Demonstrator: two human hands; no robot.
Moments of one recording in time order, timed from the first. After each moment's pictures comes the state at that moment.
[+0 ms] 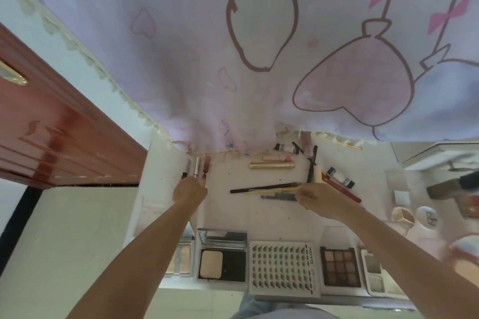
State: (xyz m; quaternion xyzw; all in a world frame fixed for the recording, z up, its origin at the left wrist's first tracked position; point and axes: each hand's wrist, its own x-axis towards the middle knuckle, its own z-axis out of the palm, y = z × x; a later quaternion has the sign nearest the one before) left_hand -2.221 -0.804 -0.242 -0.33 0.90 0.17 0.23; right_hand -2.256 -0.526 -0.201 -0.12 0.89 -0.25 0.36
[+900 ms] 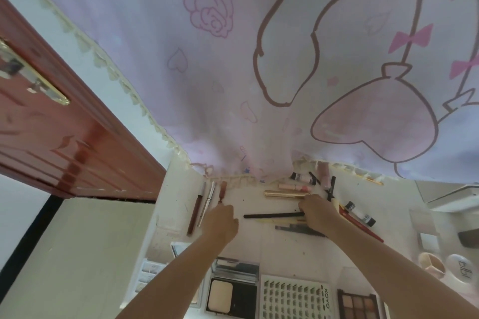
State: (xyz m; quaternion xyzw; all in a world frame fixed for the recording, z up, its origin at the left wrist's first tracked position) left_hand -2.211 -0.770 -0.226 -0.15 0.95 0.11 0.23; right_hand -2.298 -0.564 -0.240 -0.25 0.93 0.04 0.27
